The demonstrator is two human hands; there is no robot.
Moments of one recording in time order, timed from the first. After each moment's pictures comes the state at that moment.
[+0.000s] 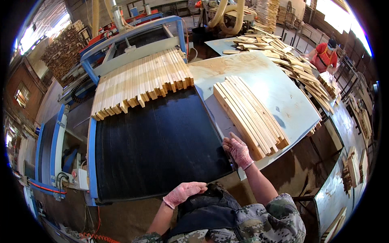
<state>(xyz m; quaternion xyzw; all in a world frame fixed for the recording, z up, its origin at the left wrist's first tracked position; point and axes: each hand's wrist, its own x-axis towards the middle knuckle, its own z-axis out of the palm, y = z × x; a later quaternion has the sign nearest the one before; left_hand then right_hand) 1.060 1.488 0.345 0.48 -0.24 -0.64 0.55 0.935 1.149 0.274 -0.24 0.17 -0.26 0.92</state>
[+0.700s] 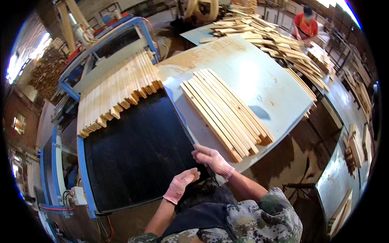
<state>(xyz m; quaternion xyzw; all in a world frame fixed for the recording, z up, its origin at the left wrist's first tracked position) 1.011 1.354 0.354 0.57 -0.15 -0.57 0.58 0.901 1.144 0.332 -0.52 0.21 -0.09 0.82</state>
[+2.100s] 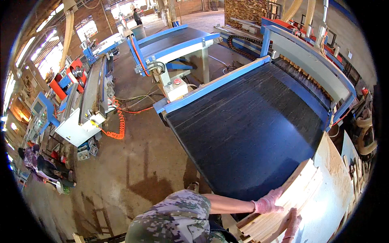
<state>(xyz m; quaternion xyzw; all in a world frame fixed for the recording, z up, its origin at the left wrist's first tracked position) 1.080 1.248 0.272 0.76 -0.23 -0.18 0.58 0.983 1.003 0.299 -0.77 0.30 -0.05 0.56</state>
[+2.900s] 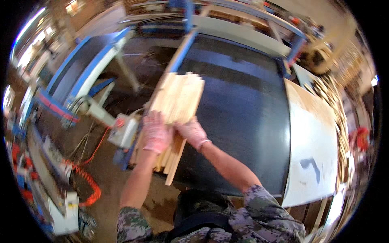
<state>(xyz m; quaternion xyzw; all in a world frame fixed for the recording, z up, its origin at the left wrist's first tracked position) 1.394 1.773 0.365 0.98 -0.17 0.05 0.02 1.387 1.579 0.316 -0.71 0.12 0.03 0.69</state>
